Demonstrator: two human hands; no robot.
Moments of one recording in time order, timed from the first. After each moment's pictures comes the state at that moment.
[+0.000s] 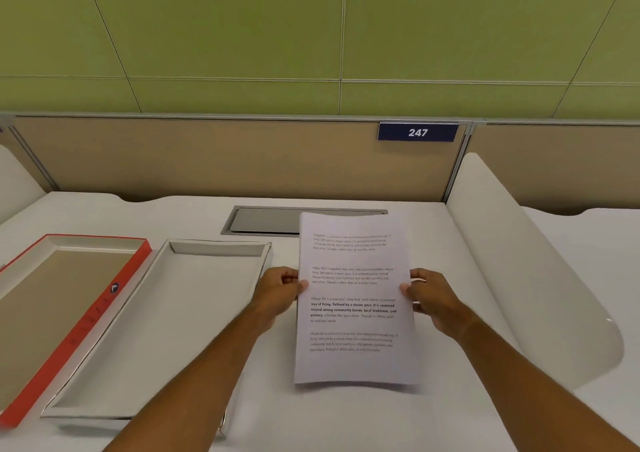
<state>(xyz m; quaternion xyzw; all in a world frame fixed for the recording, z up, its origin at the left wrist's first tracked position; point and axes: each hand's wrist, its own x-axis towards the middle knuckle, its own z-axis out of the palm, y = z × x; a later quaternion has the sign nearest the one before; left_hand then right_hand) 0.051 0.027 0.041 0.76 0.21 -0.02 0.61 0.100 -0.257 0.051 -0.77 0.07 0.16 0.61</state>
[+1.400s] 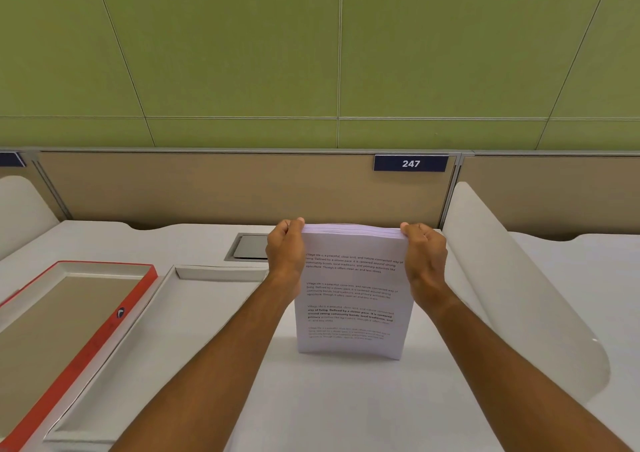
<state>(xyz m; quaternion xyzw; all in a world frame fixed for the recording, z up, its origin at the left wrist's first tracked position) 0.068 -0.020 0.168 0.62 0.22 0.19 0.73 0.097 -0.206 0.162 -0.73 0.06 -0.14 0.67</state>
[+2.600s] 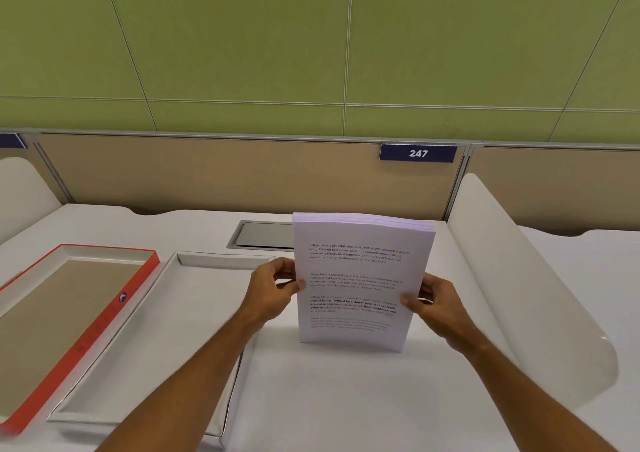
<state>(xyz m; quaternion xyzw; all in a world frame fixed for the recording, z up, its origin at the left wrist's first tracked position) 0.032 0.030 0.086 0.82 0.09 0.11 0.55 0.089 -0.272 0.062 -0.79 -0.12 0.05 0.59</state>
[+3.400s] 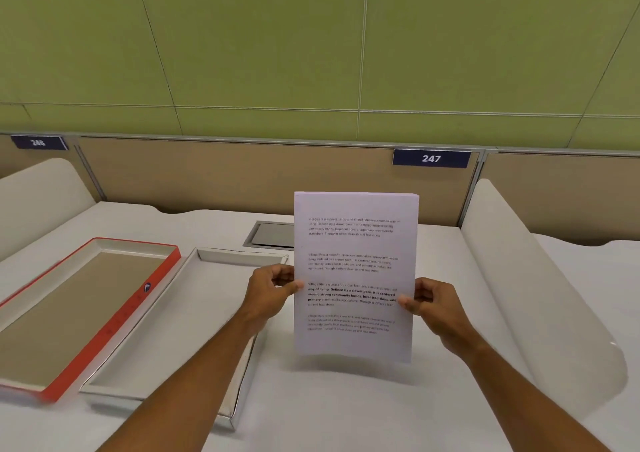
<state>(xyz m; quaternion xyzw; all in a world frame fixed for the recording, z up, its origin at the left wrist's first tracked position) 0.012 0.044 0.078 0.77 0.15 0.12 0.61 0.081 -0.262 0.063 -0.76 -0.11 0.08 0.64</state>
